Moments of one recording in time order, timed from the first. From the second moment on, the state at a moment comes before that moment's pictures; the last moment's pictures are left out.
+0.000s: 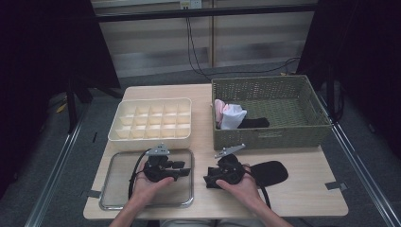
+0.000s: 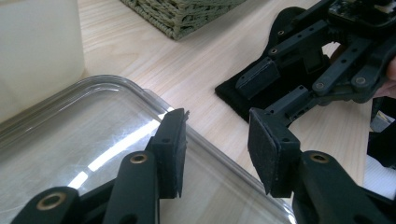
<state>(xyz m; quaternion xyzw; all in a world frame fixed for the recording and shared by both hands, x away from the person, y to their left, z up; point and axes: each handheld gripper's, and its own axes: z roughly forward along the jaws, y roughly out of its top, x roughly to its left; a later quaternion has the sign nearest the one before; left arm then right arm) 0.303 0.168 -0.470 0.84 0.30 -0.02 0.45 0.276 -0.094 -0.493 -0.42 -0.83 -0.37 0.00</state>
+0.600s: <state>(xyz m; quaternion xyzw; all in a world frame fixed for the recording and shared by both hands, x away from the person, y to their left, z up) 0.302 0.165 -0.475 0.85 0.30 -0.02 0.44 0.279 -0.101 -0.498 -0.43 -0.83 -0.37 -0.02</state>
